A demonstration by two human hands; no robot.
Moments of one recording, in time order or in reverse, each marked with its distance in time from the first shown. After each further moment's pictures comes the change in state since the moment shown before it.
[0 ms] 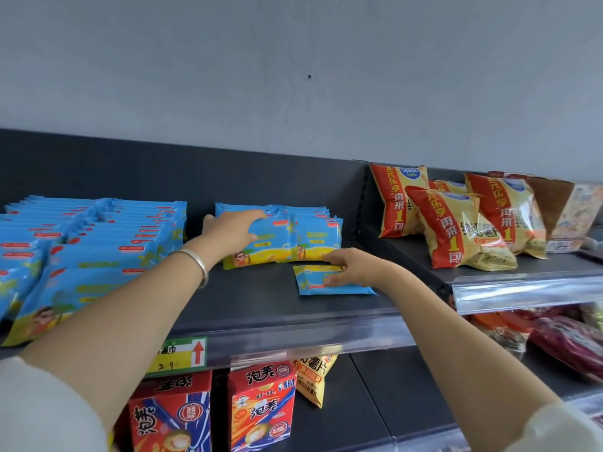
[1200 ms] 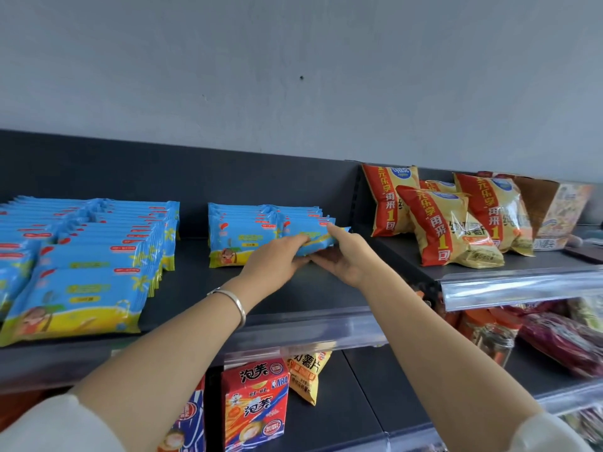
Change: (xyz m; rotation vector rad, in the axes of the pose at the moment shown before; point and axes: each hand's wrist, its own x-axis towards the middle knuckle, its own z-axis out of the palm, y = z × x) left_hand -0.041 0.071 0.037 -0.284 0.130 0.306; right_hand -0.012 -0.041 0.006 1.304 0.316 0.152
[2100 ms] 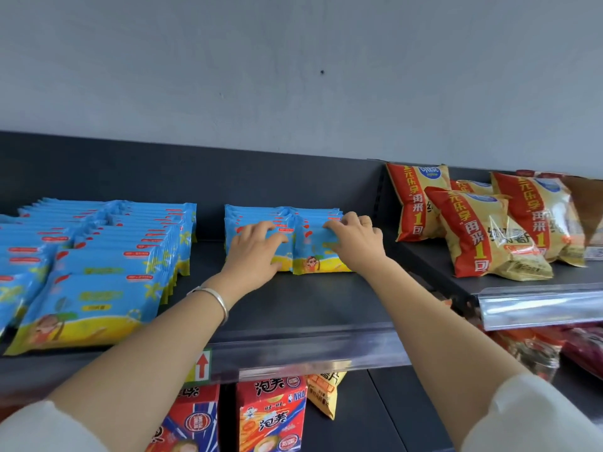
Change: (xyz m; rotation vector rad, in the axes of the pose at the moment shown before) left_hand 0.008 -0.066 -0.008 0.365 -0.023 -0.120; right_hand 0.065 0.003 0.000 -1.797 0.189 -0.671
